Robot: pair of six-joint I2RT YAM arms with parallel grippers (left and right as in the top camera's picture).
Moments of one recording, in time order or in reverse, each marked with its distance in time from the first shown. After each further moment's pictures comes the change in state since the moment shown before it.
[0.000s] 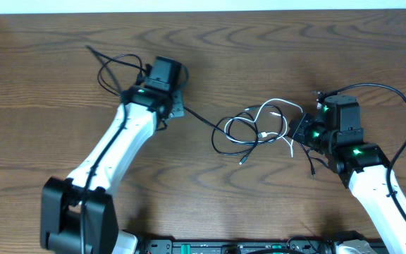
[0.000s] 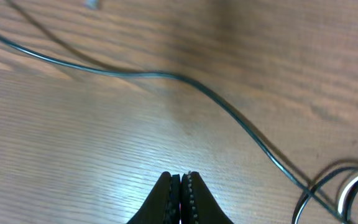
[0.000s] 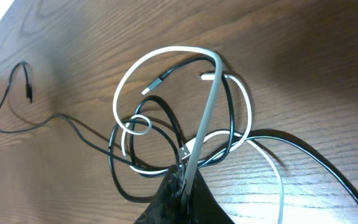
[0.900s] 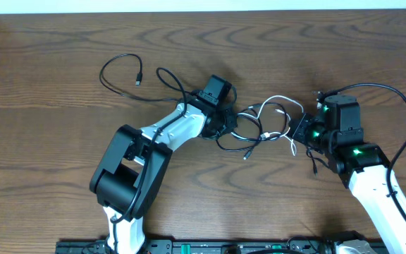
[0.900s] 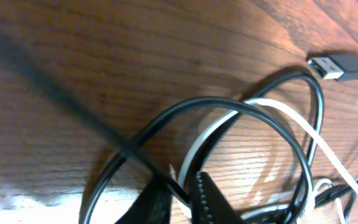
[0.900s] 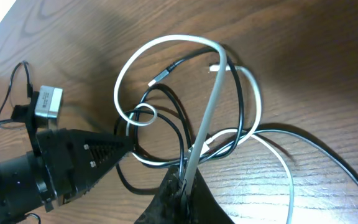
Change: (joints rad) left arm -0.231 0.345 0.005 0.300 0.443 -0.431; right arm 0.000 0.000 0.000 0.004 -0.003 0.000
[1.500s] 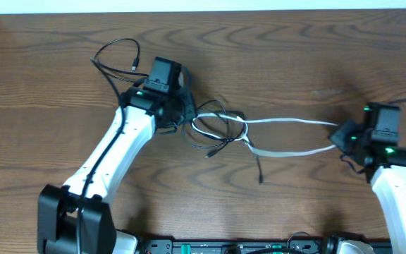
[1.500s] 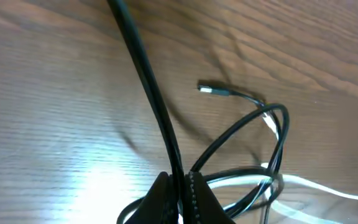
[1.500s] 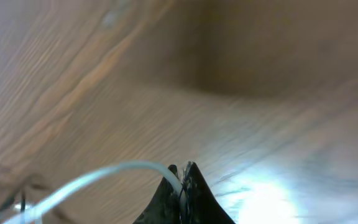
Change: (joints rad) left arm 0.235 -0.391 -0.006 -0.329 -0.065 0.302; right arm -0.350 -0.002 0.000 -0.176 0.180 -0.029
